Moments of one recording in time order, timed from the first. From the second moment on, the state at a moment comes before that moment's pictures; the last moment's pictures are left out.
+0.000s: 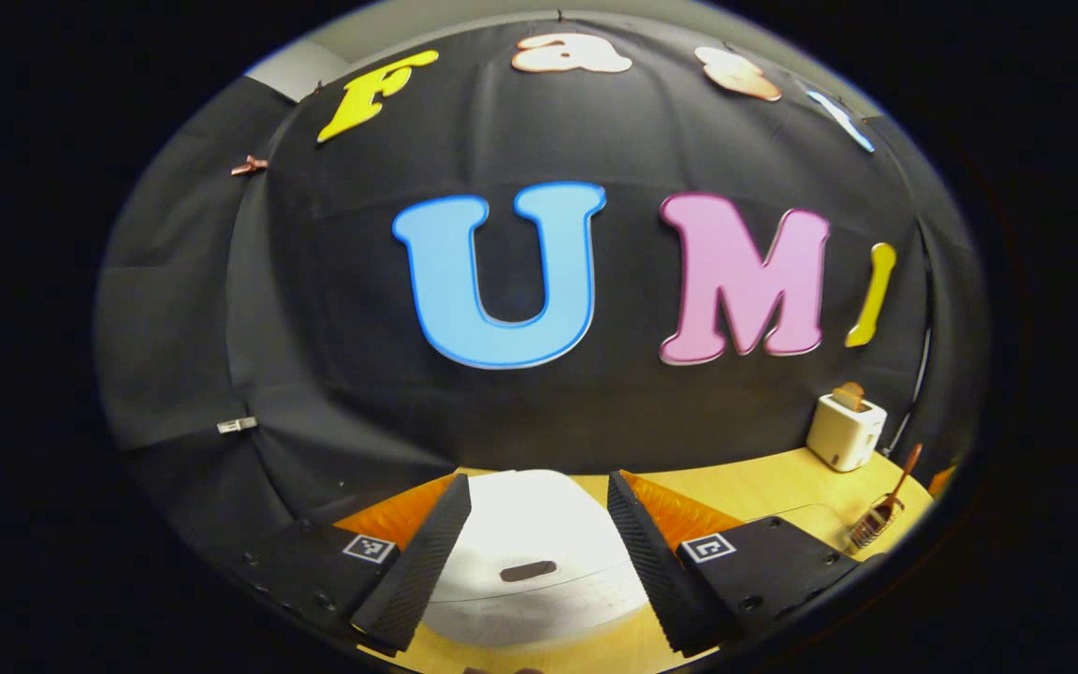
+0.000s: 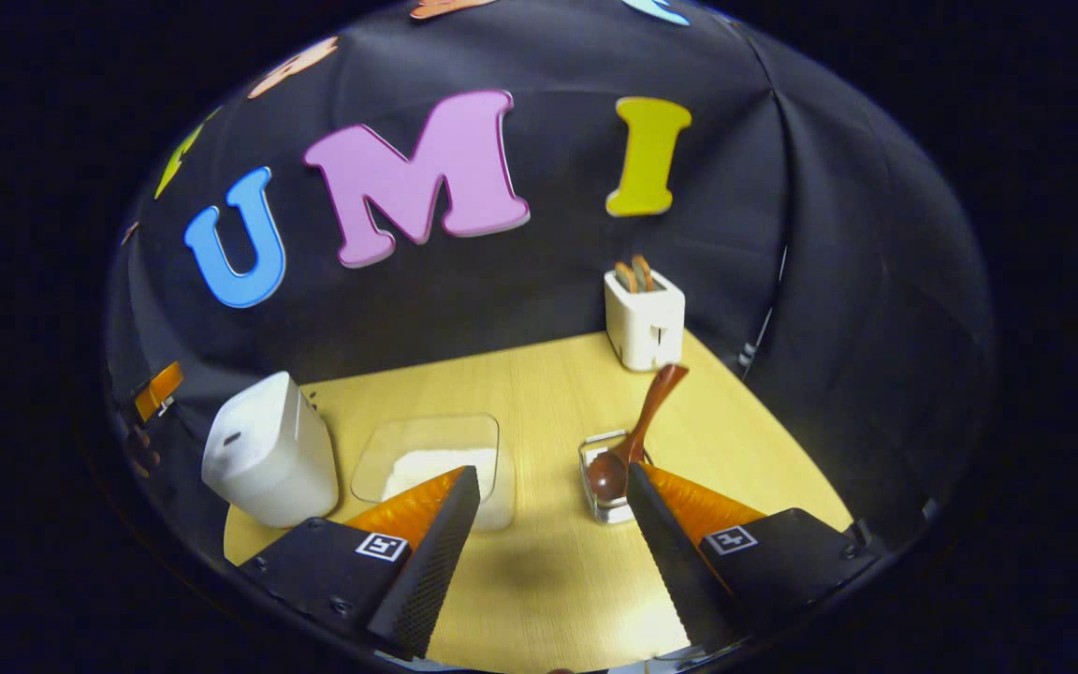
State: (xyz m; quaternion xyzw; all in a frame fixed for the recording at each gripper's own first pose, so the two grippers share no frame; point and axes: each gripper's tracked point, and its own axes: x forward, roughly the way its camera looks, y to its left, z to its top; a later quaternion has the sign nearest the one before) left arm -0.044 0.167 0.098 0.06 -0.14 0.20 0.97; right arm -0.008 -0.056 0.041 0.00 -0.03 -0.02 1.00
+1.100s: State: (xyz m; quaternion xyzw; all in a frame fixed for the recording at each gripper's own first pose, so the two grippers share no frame) left arm -0.162 0.073 -0.061 0.00 -0.09 0.10 0.99; right arm -0.124 0.024 -0.055 0.01 -0.06 -0.01 1.00
